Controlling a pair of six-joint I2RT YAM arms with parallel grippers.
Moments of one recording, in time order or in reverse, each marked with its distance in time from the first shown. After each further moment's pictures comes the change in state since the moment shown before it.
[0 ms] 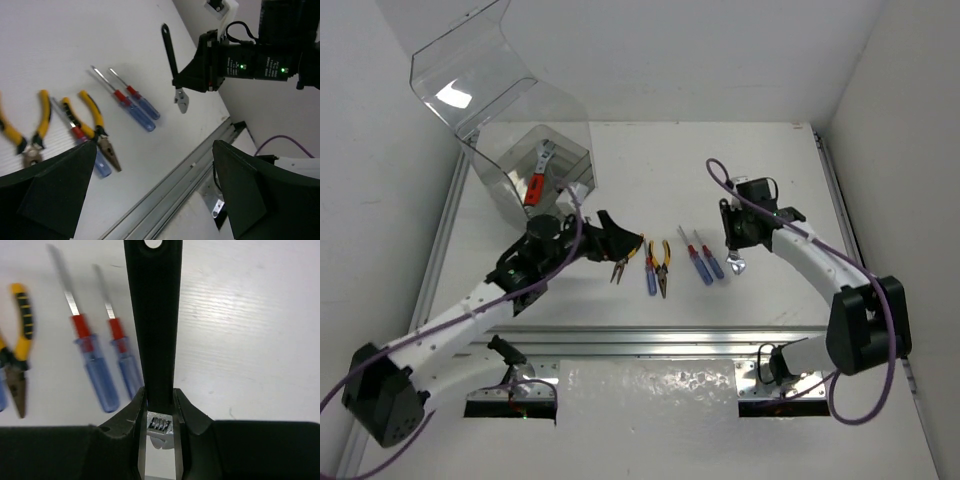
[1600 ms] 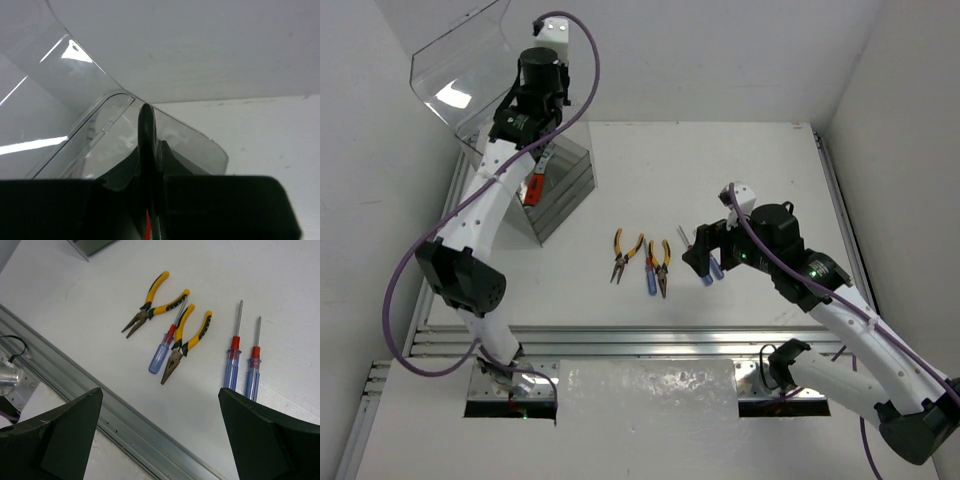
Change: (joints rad) left arm 0.220 0.855 1.355 -0.443 -0.647 0.721; right arm 0.342 -0.558 -0.050 0.010 -0.176 0.131
